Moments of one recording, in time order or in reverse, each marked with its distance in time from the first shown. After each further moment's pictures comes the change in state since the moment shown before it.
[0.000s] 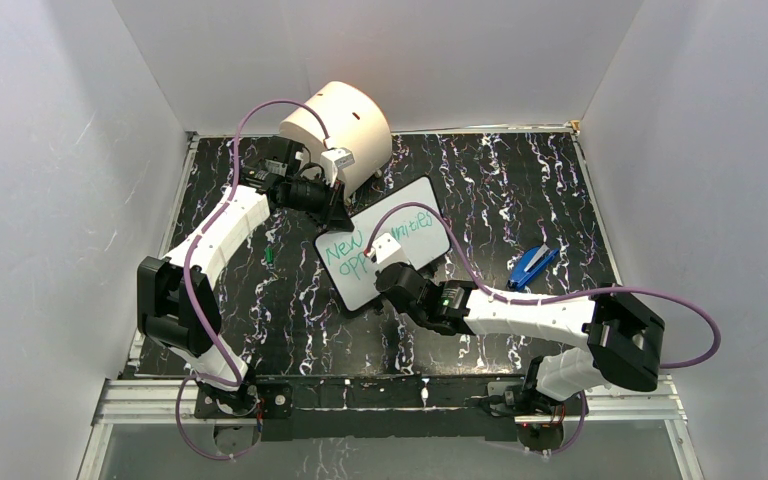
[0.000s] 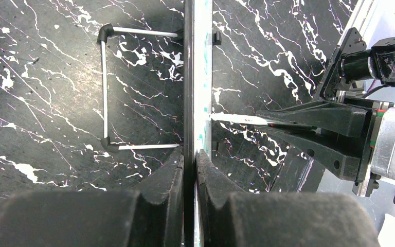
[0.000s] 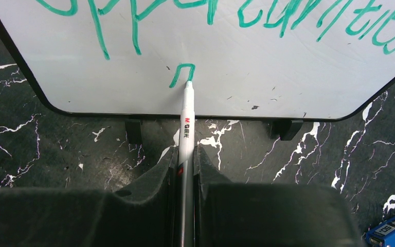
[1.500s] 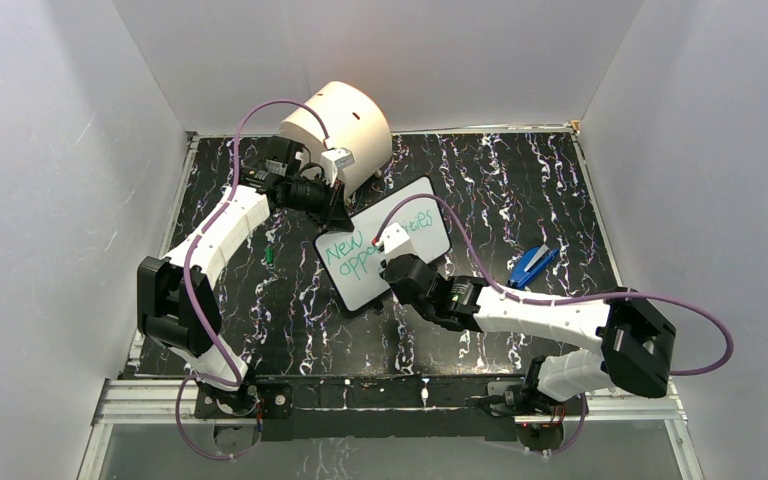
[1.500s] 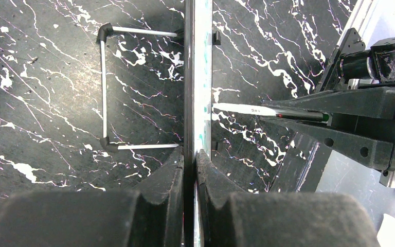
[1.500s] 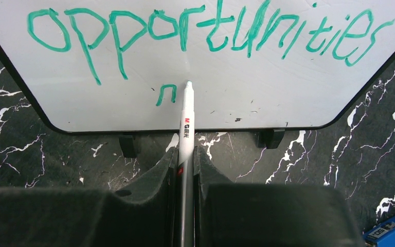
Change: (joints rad) left arm 0.000 0.000 0.000 -0.001 -0.001 -0.004; right arm -0.033 -0.056 -0.002 0.024 -0.001 -0.007
